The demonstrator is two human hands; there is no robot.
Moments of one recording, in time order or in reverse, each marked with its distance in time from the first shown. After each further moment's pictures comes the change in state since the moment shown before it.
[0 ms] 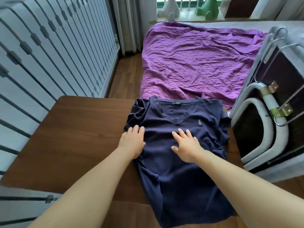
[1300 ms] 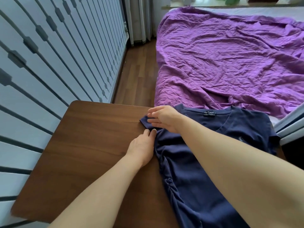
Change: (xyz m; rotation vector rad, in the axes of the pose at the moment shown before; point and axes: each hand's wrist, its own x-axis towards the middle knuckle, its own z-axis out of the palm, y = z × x) left_hand 0.059 -0.085 -0.010 -0.211 -0.081 -0.022; right_hand 0.154 -0.162 -0.080 1.377 -0.243 0.029
